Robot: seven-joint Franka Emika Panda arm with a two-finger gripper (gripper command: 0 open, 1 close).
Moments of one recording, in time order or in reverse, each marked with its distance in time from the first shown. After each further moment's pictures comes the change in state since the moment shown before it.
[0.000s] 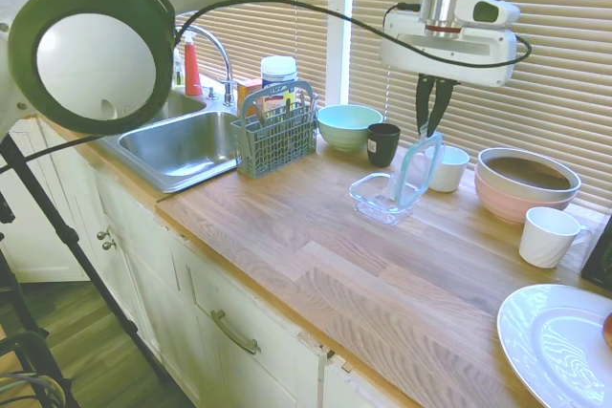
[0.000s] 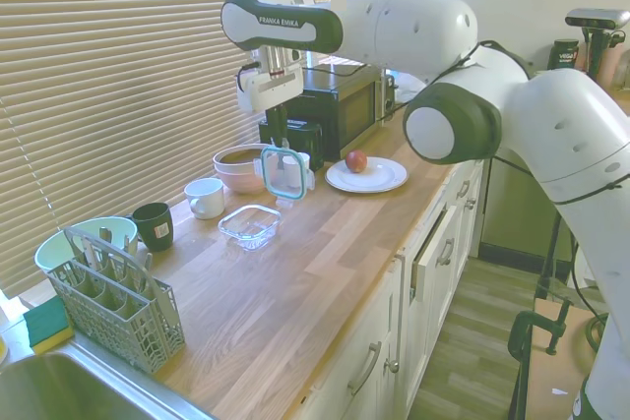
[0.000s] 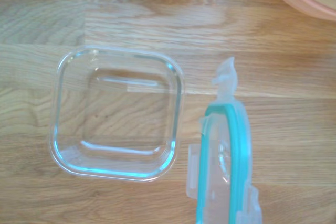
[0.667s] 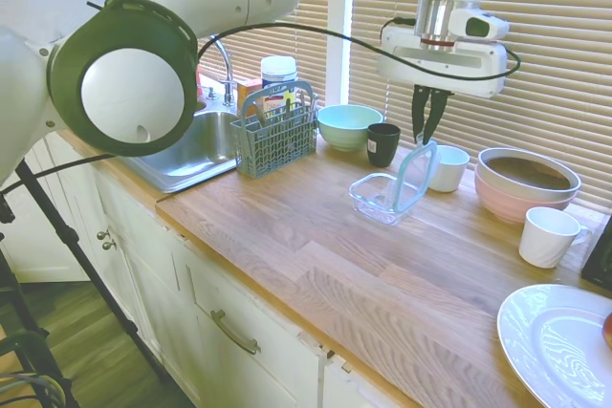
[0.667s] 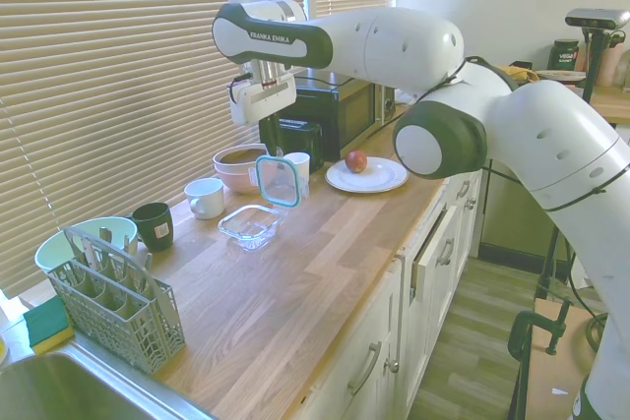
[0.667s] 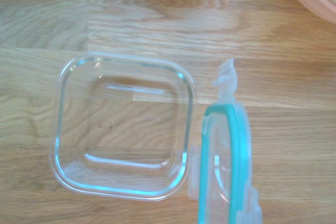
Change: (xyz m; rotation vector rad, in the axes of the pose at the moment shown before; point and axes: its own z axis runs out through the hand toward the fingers) arm 0.001 -0.024 0.020 -0.017 -0.002 -0.011
